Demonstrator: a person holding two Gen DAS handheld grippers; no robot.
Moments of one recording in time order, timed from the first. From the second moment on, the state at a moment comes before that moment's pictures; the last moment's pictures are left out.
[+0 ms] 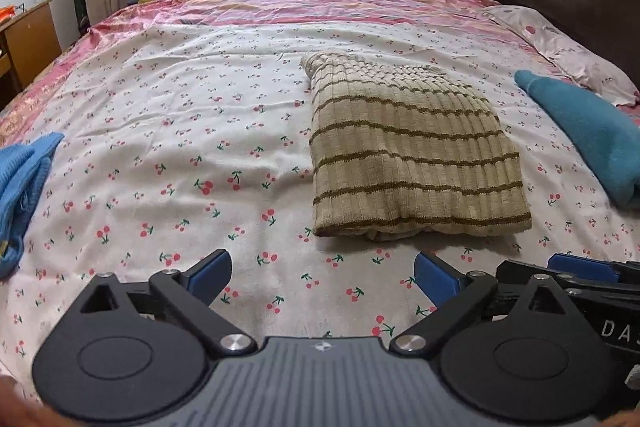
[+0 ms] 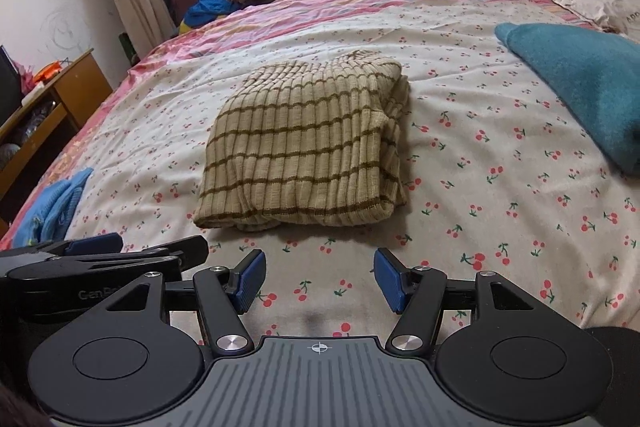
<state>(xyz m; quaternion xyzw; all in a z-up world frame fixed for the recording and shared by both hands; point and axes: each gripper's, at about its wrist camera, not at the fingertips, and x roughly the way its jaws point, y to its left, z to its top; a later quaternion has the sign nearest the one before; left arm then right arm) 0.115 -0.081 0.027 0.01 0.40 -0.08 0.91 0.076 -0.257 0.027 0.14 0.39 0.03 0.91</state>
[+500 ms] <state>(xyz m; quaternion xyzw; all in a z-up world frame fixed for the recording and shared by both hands) 0.108 -0.085 0.024 0.03 0.40 -0.08 0.91 0.074 -0.256 0.020 0.12 0.39 0.01 0.91</state>
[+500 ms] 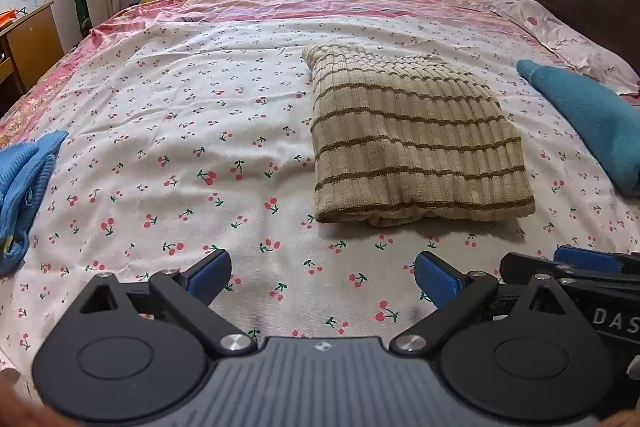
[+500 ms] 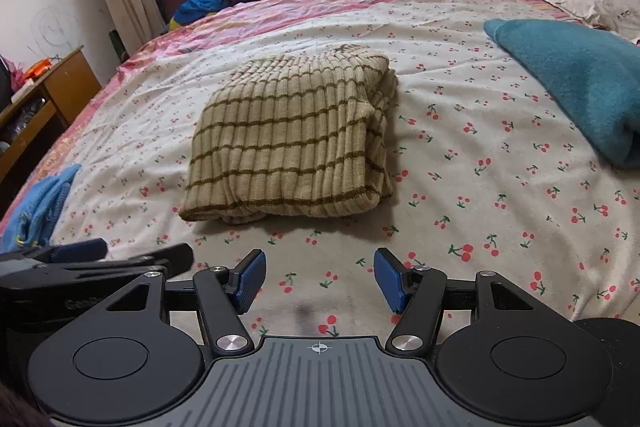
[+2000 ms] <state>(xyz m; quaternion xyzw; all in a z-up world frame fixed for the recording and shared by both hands) 0.104 -0.086 0.023 0.04 0.40 -0.07 0.91 0.072 -0.252 0.016 0.12 0.40 0.01 0.91</state>
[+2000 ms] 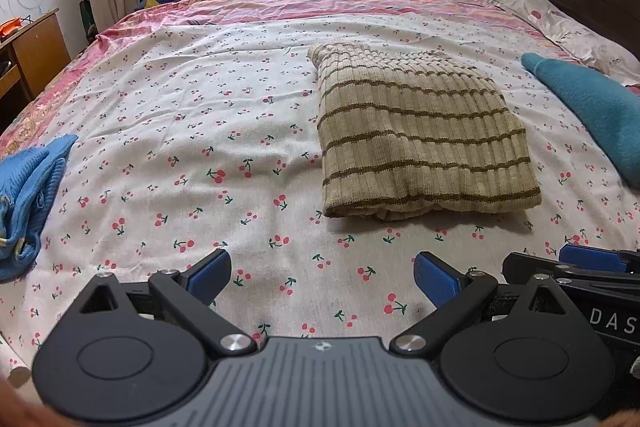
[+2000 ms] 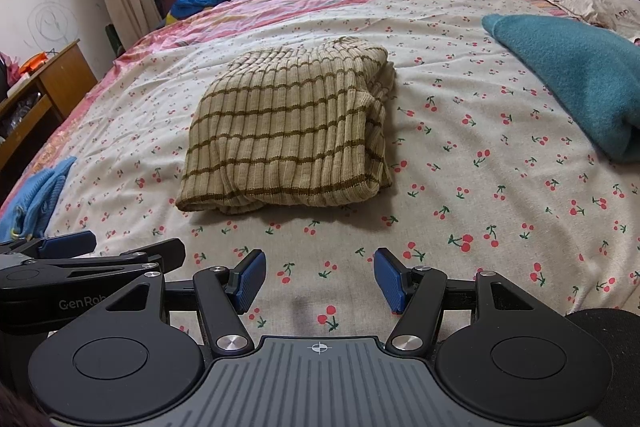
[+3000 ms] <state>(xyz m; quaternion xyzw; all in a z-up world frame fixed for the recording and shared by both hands) 0.103 -0.081 0.013 0.03 0.42 -0.07 0.90 0.070 -0.246 0.015 0.09 0.40 0.00 0.91</state>
